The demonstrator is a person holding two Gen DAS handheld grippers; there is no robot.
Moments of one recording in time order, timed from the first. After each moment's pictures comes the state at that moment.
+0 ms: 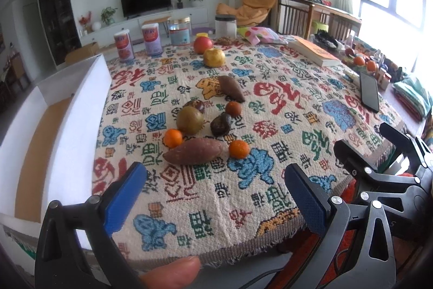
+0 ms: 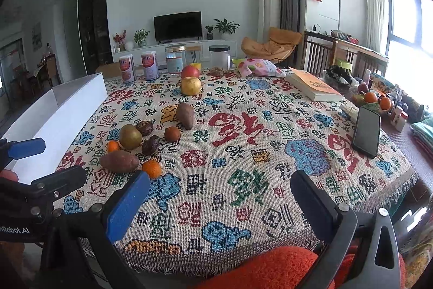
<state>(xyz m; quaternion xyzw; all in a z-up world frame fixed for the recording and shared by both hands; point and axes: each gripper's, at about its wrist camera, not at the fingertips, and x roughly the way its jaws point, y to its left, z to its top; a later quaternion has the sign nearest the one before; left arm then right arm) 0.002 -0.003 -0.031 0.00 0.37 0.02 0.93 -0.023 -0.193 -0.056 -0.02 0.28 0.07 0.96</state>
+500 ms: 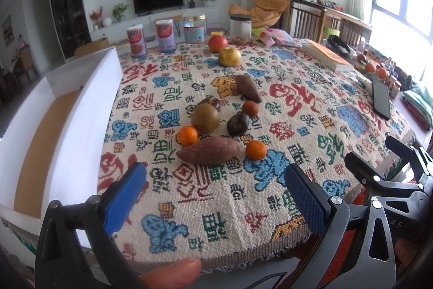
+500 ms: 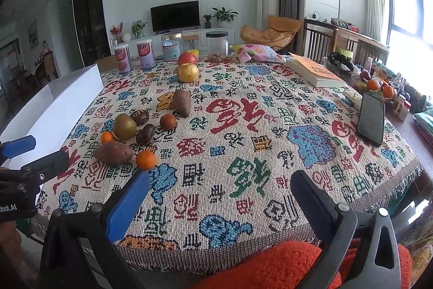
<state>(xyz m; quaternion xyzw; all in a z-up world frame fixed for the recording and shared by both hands) 0.003 0.015 -0.042 -0.01 0.37 0.05 0.93 -0.011 -0.198 -0.072 -0.02 0.32 0.08 0.94</state>
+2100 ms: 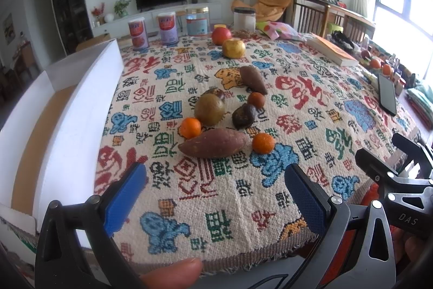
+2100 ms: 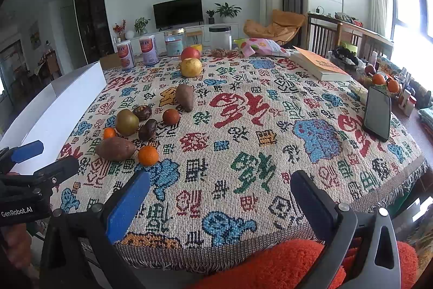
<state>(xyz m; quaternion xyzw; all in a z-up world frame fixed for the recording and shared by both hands) 0.009 0.017 -0.057 -0.01 0.38 0.05 0.92 -0.005 -0.196 -0.078 -0.01 0.33 0.09 0.94</state>
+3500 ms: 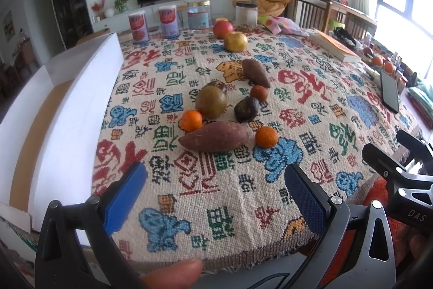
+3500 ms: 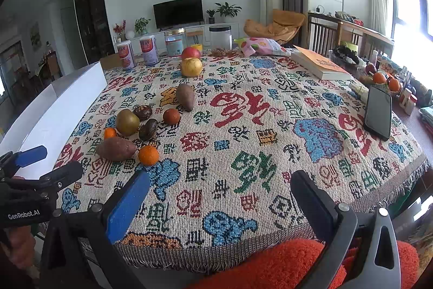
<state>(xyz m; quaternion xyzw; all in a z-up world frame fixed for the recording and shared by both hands) 0.011 0.018 -0.066 -0.02 0.39 0.06 0.92 -0.005 -0.197 -0.078 -0.01 0.33 0.09 0.94</state>
